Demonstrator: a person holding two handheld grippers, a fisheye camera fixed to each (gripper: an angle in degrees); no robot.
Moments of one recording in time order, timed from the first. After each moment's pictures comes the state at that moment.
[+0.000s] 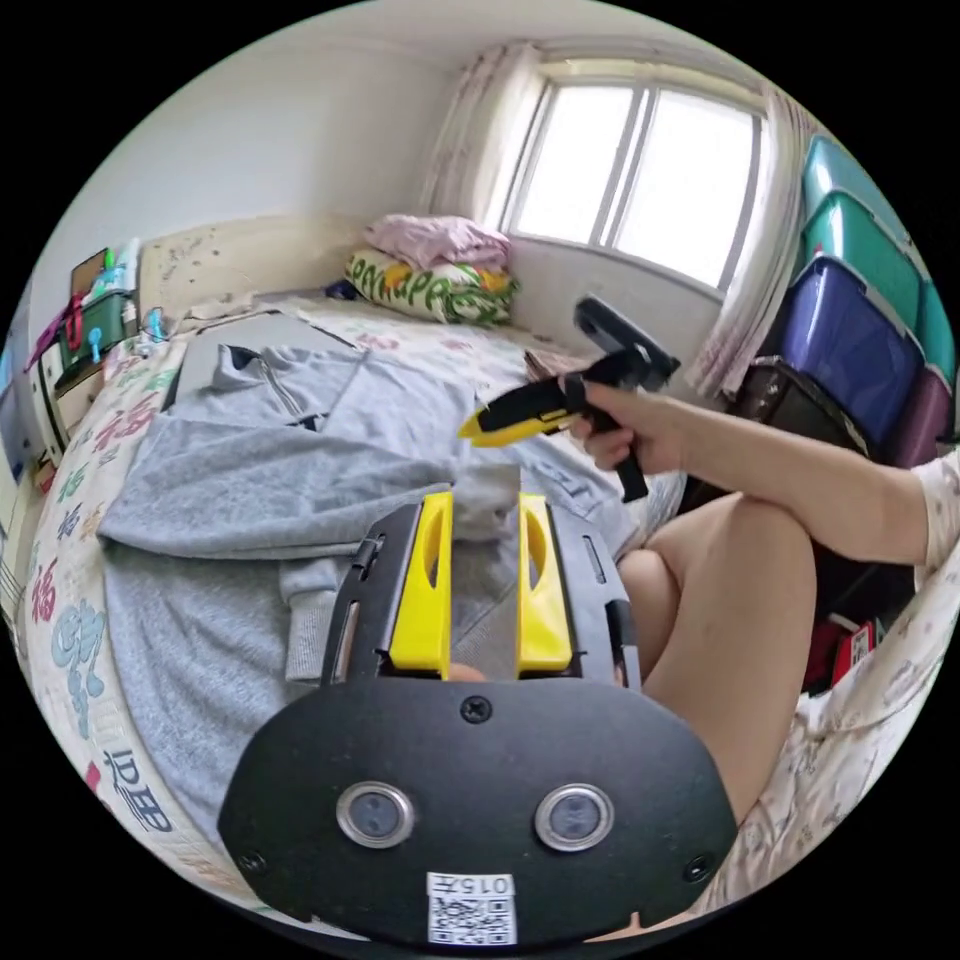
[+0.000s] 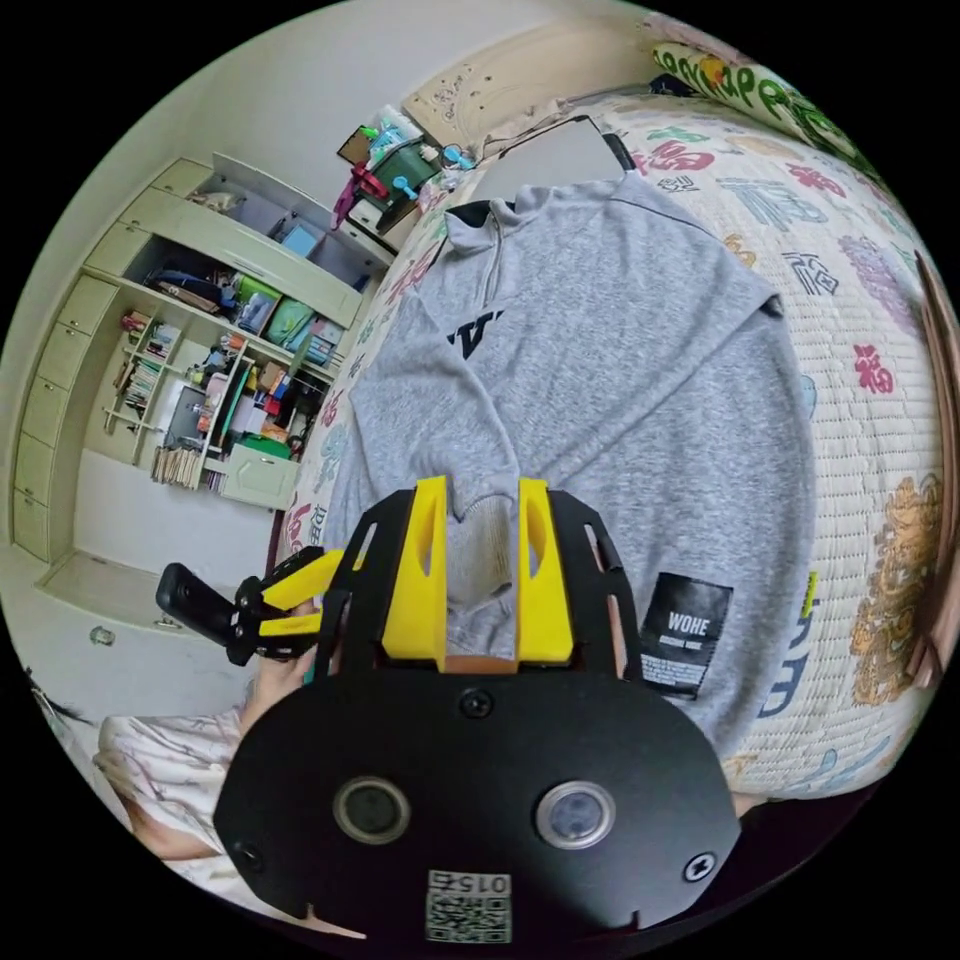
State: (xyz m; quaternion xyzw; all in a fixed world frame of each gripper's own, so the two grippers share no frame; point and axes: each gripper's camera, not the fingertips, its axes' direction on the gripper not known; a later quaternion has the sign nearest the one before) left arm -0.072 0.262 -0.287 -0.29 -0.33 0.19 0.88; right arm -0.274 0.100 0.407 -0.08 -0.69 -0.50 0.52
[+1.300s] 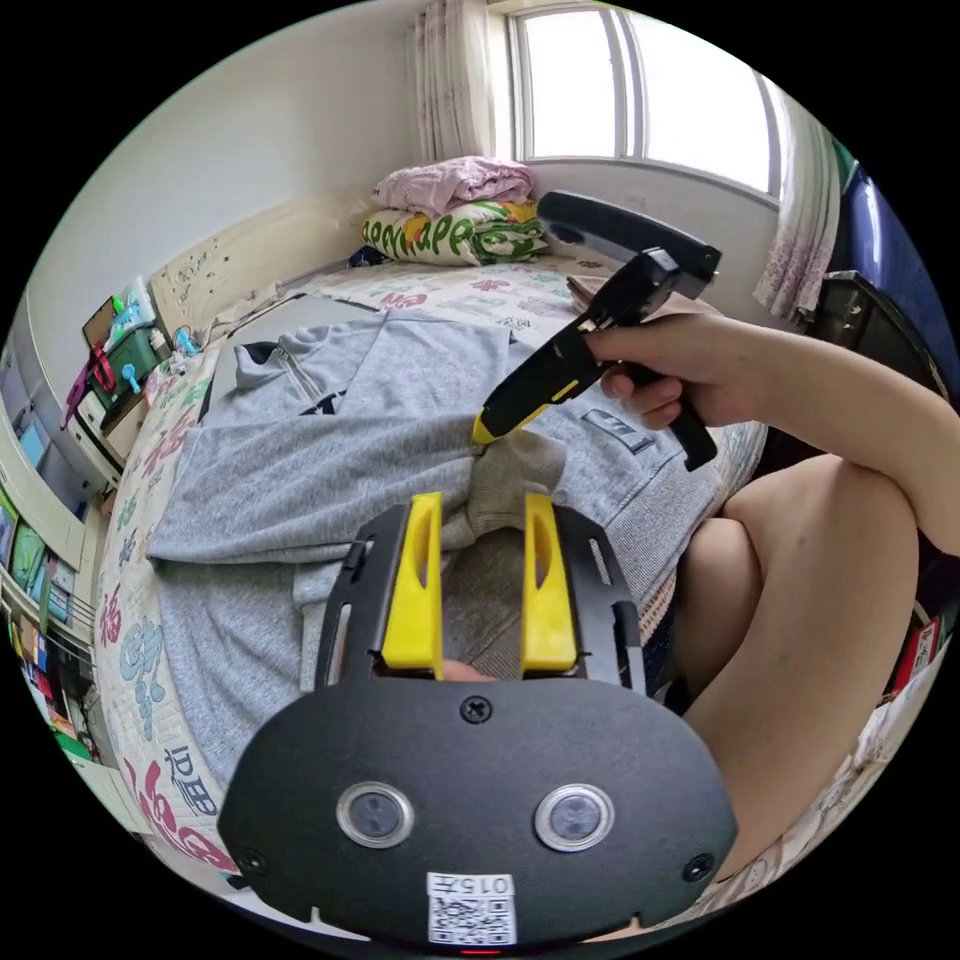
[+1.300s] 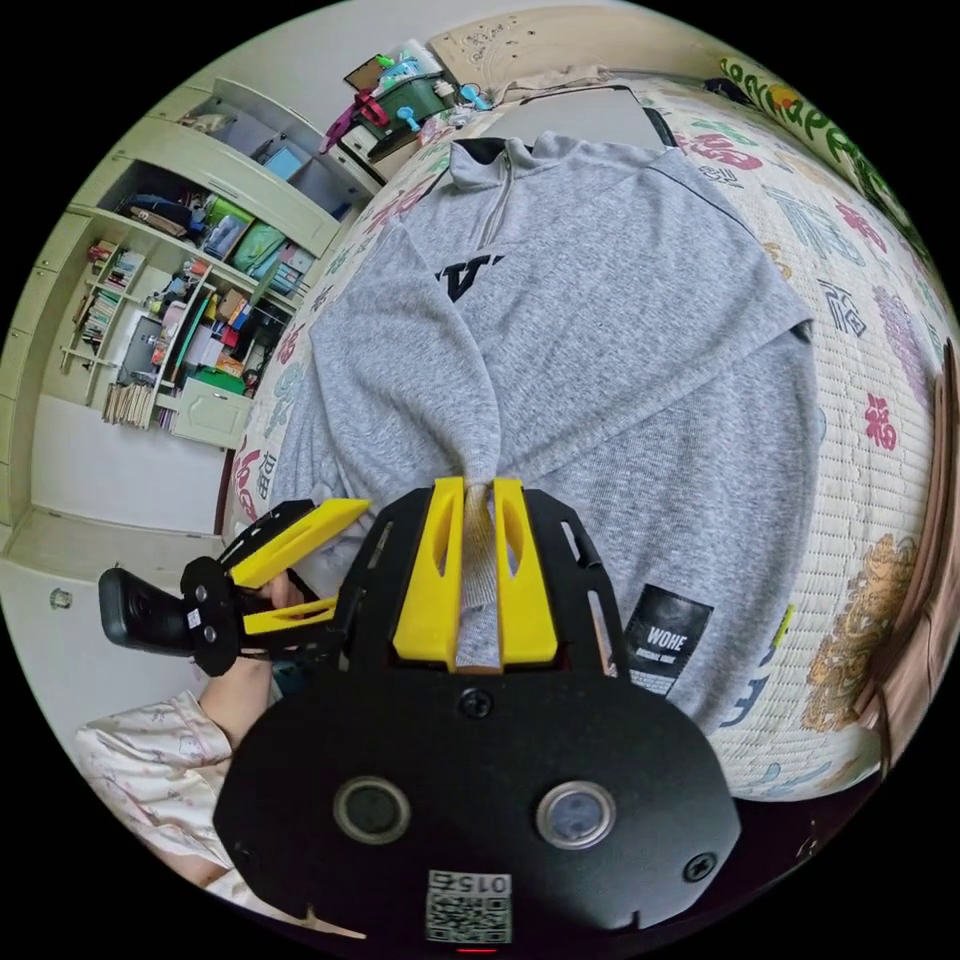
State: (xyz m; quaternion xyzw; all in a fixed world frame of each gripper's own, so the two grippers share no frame) left arm -0.065 0.222 -0.270 -0.35 -0.45 0.21 0.79; right arm -0.346 0.099 0.366 -0.05 -0.61 -0.58 0.54
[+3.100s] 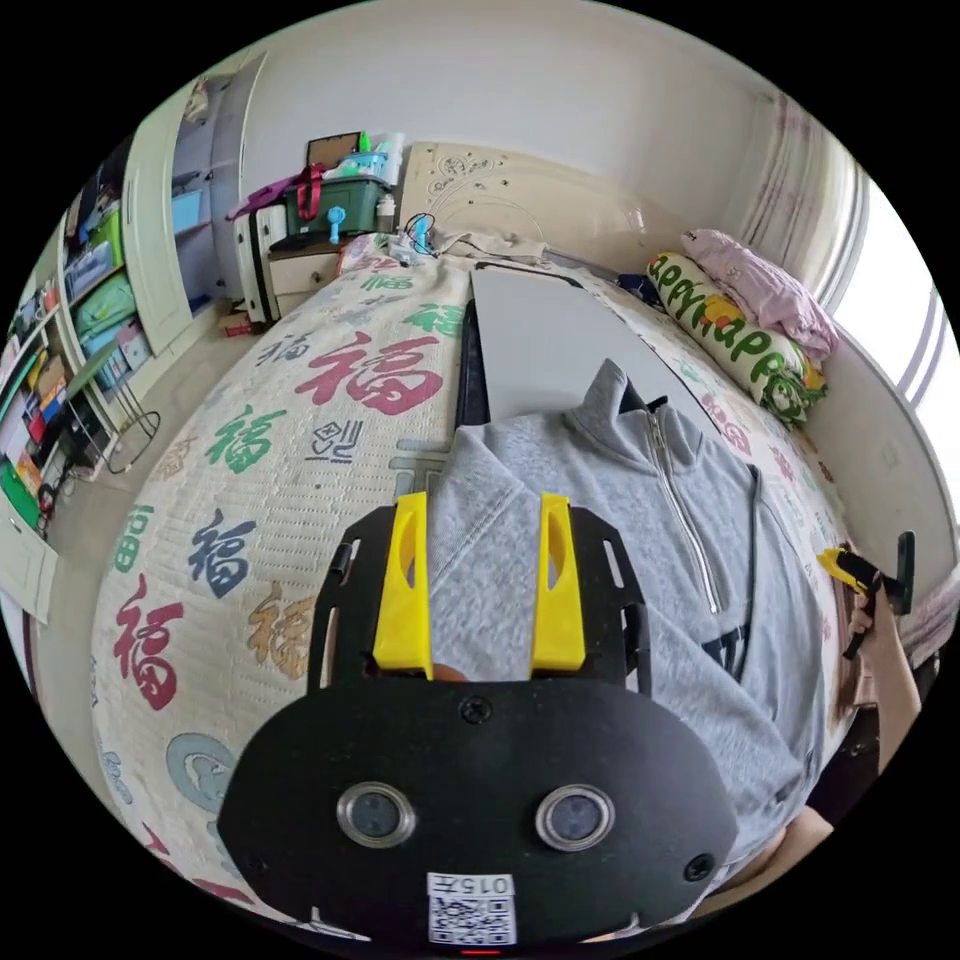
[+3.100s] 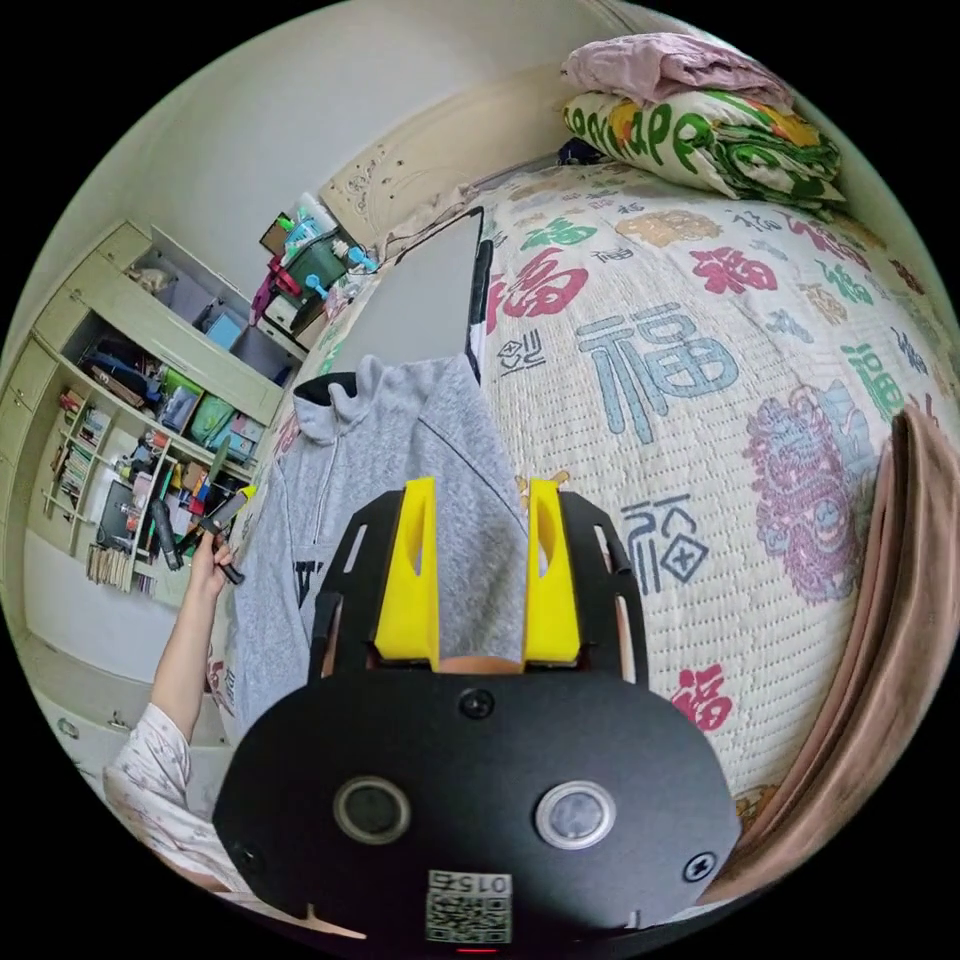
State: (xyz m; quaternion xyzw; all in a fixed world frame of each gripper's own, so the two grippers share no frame) left arm -0.172 -0.236 -0.223 -0.16 -0.60 0.00 0.78; right arm -0.522 -0.071 0.179 0.01 -0.68 -0.40 0.61
